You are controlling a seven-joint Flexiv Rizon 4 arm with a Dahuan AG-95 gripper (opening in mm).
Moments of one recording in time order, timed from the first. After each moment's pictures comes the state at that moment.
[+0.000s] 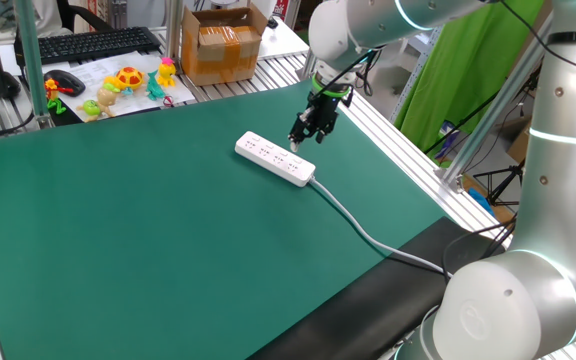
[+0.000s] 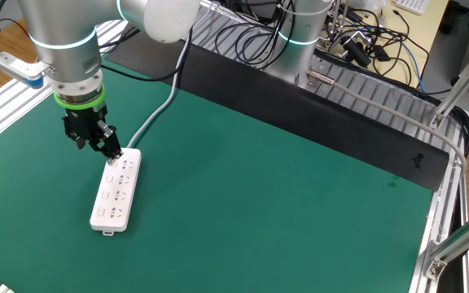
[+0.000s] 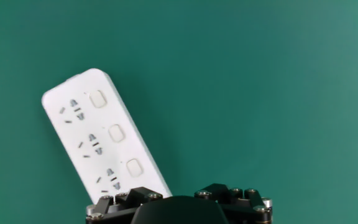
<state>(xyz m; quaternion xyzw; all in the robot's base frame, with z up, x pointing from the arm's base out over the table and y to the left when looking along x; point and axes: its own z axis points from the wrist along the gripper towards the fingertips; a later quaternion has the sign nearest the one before) 0.598 -0.226 0.049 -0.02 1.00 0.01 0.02</state>
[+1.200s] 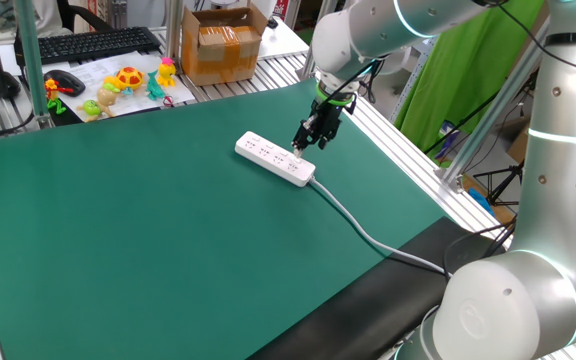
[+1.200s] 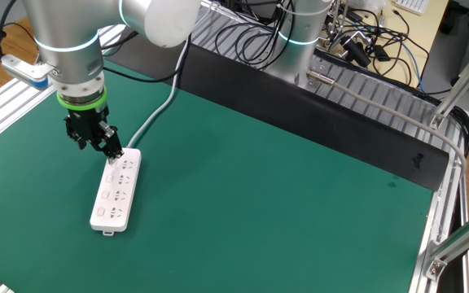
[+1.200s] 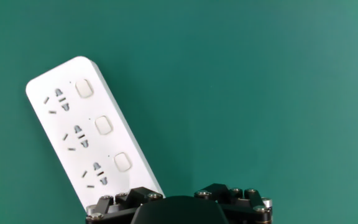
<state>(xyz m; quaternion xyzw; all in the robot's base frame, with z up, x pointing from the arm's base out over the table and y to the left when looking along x) 0.590 -0.233 0.034 -0.03 1.00 0.00 0.03</state>
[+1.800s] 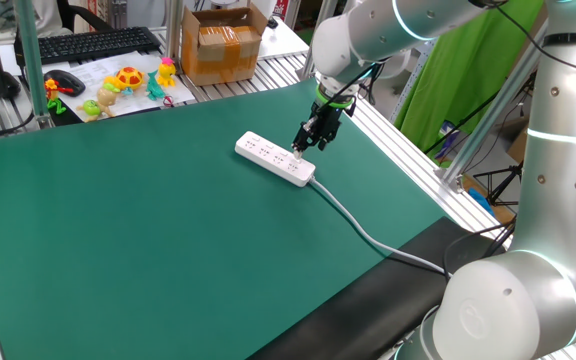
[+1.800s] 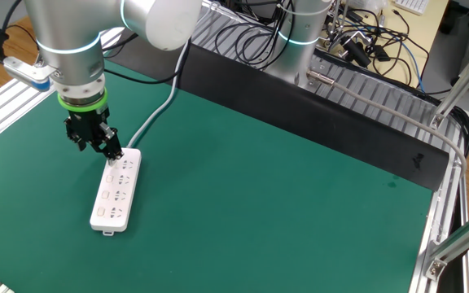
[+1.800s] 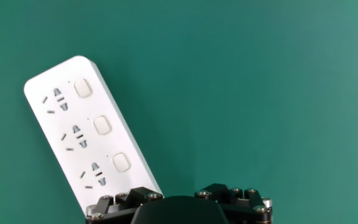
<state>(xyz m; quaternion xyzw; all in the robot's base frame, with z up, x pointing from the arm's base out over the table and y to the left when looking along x) 0.589 -0.235 0.028 -0.03 1.00 0.00 0.03</state>
